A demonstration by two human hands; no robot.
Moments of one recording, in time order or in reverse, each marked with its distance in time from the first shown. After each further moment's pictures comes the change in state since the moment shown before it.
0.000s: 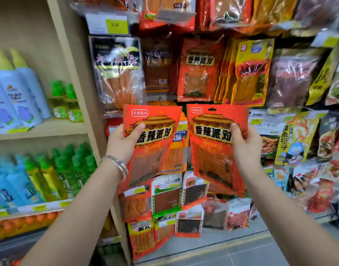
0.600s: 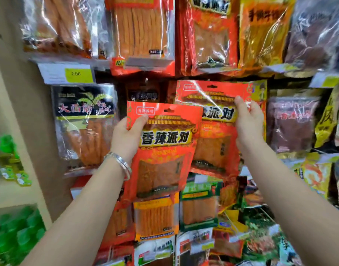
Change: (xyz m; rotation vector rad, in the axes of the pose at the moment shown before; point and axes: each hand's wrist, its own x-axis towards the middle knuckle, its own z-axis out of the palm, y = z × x) left_hand 0.127 0.081 0.108 -0.305 -0.036 0.125; right_hand 0.224 -0.018 0.043 0.412 0.078 0.010
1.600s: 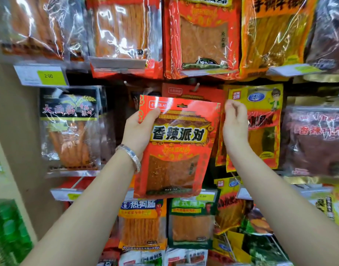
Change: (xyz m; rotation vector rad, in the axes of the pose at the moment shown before) left_hand 0.017 0.003 0.097 -0.070 0.035 -0.021; right_hand 0.063 0.041 0.003 -0.102 -0.234 -0.078
